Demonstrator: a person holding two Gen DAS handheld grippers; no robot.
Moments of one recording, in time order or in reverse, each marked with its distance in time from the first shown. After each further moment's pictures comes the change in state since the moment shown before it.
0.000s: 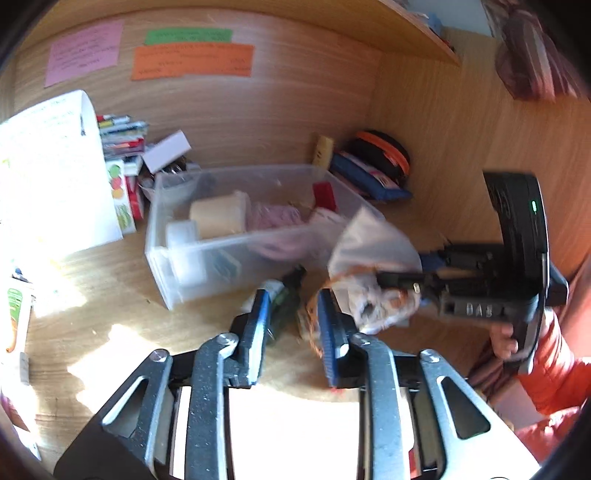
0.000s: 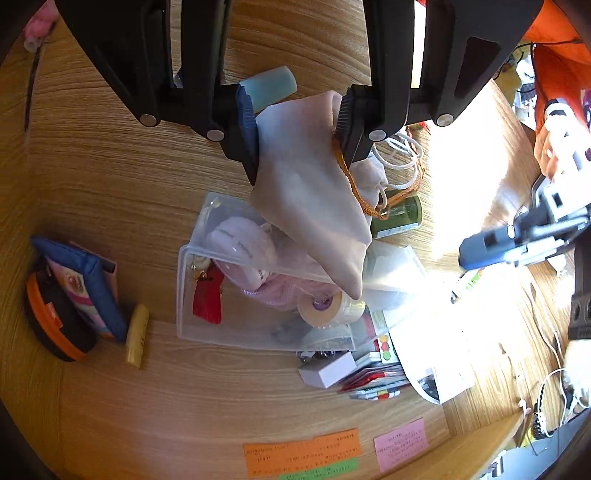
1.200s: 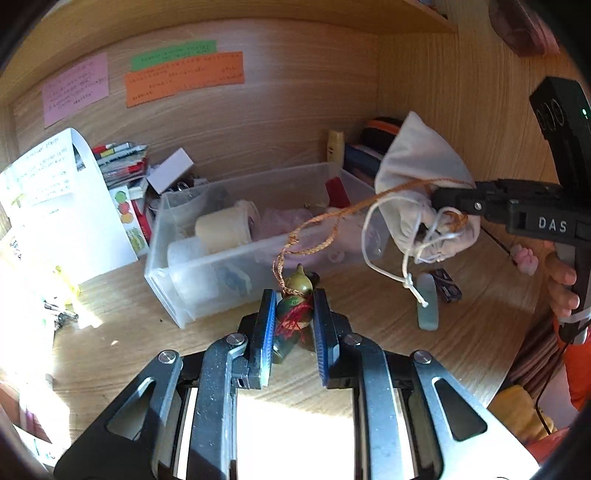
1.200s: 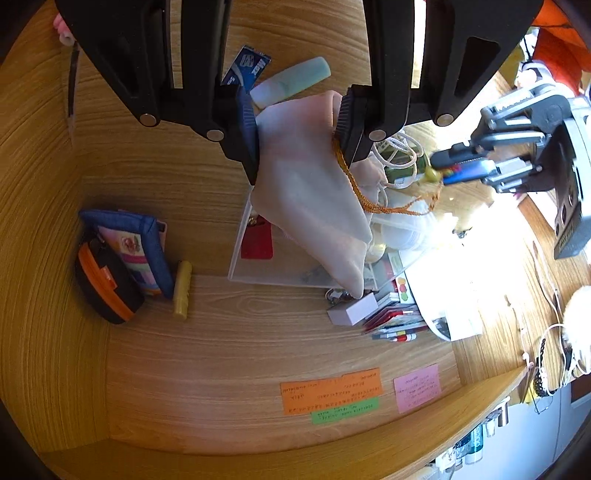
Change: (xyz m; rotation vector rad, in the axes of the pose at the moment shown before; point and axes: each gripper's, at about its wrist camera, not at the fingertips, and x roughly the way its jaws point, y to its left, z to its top) left arm 0.019 -0.024 0.010 0.087 -0.041 0.185; right arm -0.055 -0.024 0.014 0.036 -0.170 -0.070
